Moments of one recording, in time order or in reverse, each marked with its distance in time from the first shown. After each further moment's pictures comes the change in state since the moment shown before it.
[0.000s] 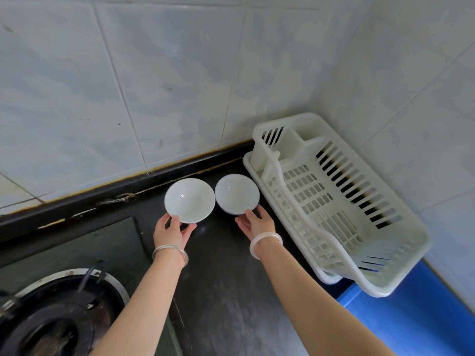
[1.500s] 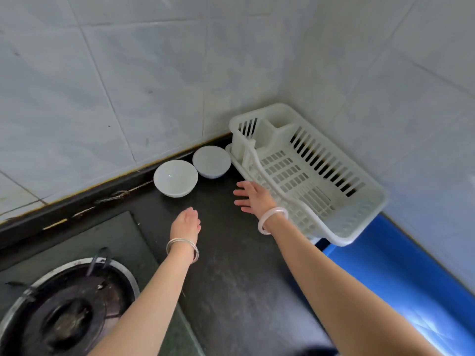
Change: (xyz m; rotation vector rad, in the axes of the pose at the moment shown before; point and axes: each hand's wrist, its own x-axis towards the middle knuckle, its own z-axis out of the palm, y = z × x) left_hand -0.055 -0.020 0.005 0.390 -0.232 0.118; right_hand -0.059 -0.041 -0.027 -0.586 -0.200 -0.261
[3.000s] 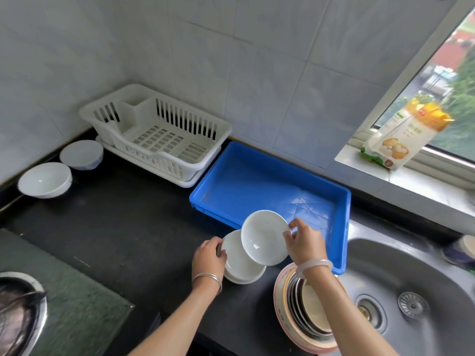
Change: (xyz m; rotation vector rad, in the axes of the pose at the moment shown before) left_hand -0.272 -0.194 0.071 1.106 -0.501 0.561; right_hand -0.353 0.200 -0.208 -0.563 0.791 0.213
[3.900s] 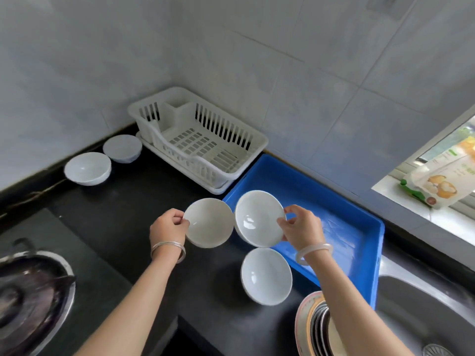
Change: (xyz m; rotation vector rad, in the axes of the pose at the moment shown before) left_hand 0.065 -0.032 -0.127 -0.312 0.333 -0.226; right_hand 0.031 -0.094 0.007 0.218 -0.110 -0.141
